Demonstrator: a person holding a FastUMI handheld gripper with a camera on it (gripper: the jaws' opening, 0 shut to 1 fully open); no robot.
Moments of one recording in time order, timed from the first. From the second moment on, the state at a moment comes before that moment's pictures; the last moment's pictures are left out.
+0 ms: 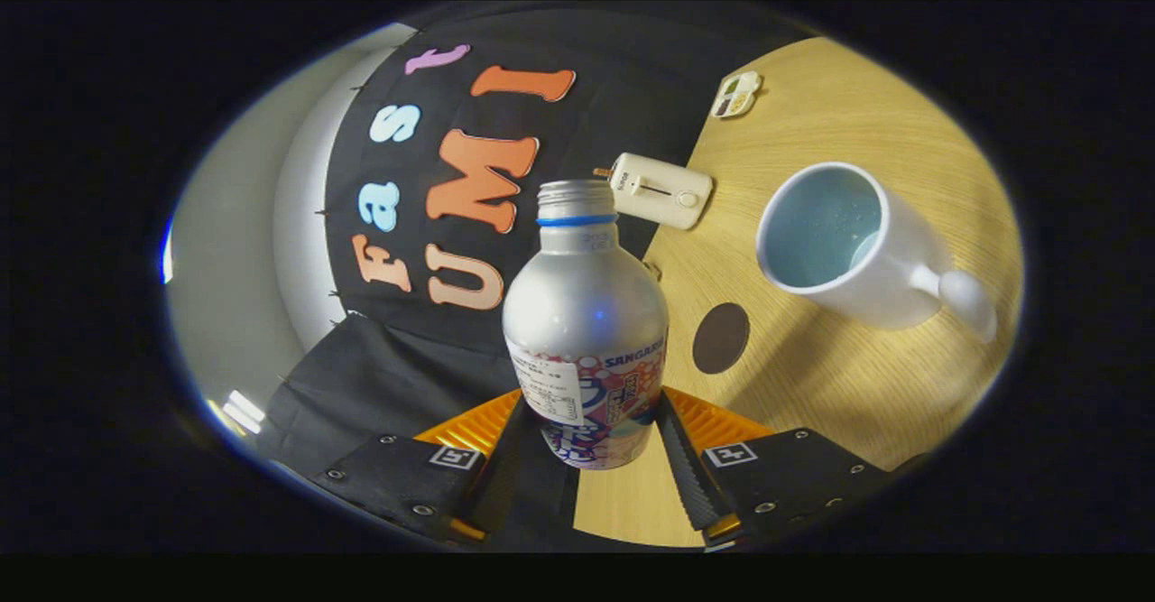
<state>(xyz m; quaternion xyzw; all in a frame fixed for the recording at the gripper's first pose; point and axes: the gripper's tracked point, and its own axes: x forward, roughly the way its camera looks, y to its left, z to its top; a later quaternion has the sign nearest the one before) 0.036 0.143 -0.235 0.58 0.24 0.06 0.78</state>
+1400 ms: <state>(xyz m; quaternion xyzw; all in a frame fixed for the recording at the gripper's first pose) 0.048 0.142 -0.206 0.75 0.22 0.06 0.63</state>
